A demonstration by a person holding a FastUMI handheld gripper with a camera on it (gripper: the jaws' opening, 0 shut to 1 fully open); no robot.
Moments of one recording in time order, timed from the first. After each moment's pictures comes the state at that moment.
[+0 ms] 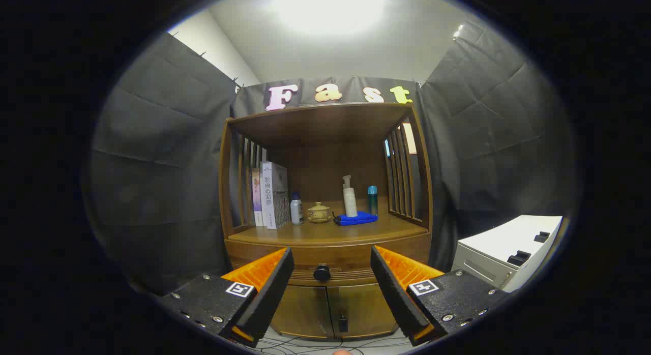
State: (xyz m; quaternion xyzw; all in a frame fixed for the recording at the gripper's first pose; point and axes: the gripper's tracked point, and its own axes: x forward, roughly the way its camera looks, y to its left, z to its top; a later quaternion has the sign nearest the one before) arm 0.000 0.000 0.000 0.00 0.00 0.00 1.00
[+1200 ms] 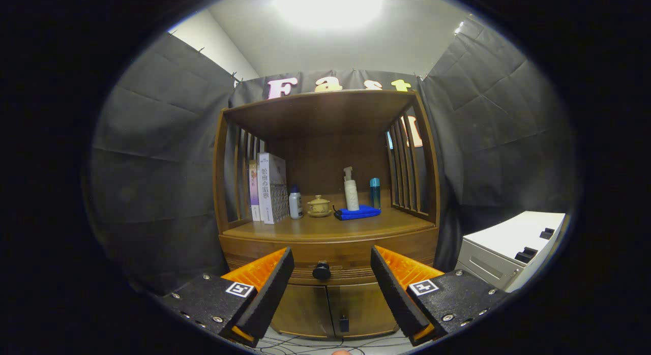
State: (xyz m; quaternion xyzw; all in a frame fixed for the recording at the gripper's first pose) arm 0.033 0.001 -0.021 0.00 0.02 0.00 1.00
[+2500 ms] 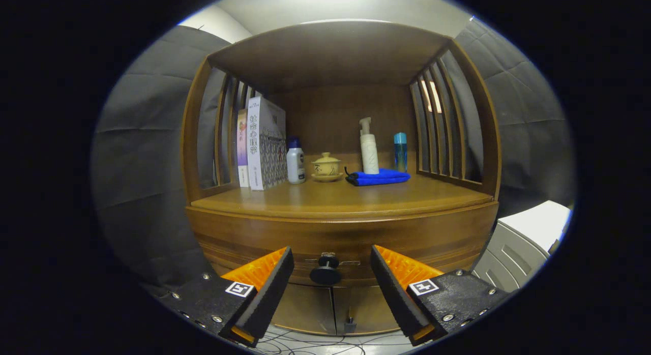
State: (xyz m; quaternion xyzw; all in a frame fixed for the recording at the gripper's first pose) arm 0.129 0.015 -0.096 -0.01 0.13 0.03 0.99
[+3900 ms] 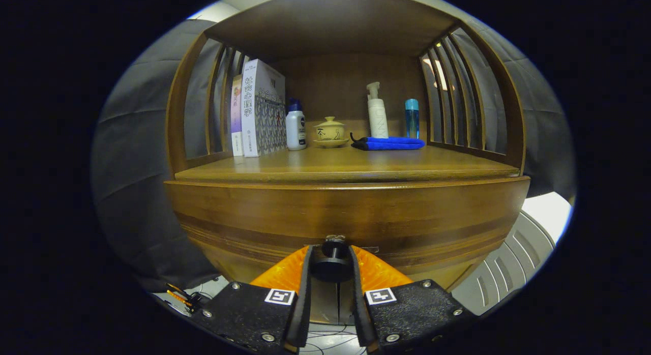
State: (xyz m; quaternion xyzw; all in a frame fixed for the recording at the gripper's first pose) arm 0.143 0.026 -0.147 -0.02 0.19 0.03 0.98
